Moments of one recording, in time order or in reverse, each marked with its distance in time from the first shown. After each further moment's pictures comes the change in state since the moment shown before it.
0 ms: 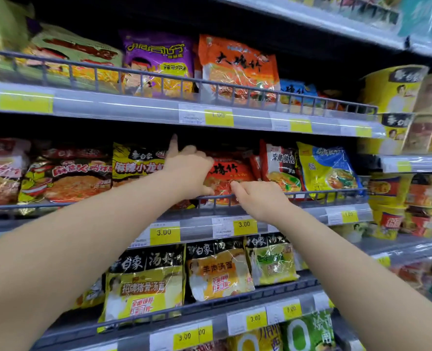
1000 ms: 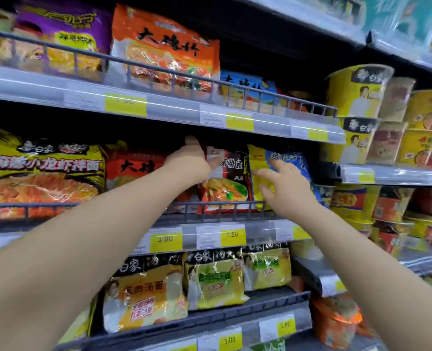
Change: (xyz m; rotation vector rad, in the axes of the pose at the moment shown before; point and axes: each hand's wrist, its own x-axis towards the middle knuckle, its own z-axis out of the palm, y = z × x) left_hand 0.113 0.116 -0.022 -0.667 0.022 -0.454; right_hand 0.019 0.195 -0.024 -0.111 0.242 0.016
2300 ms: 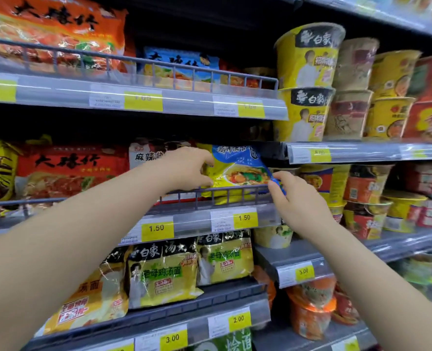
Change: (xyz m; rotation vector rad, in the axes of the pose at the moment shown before) left_hand -0.017 0.098 0.052 0.211 -0.168 0.431; right_hand -0.054 0.133 0.001 0.233 0.005 0.189
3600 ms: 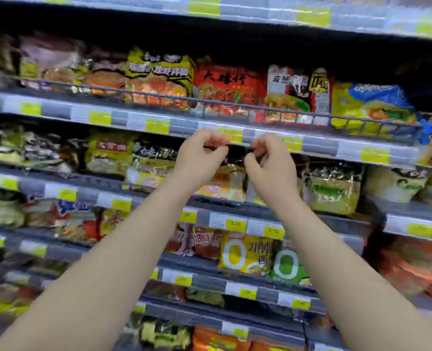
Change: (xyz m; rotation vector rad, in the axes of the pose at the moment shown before) left_hand -0.247 -0.064 0.049 -0.787 0.560 -0.575; right_hand -0.130 -0.211 0.086 0.664 -0.095 -0.313
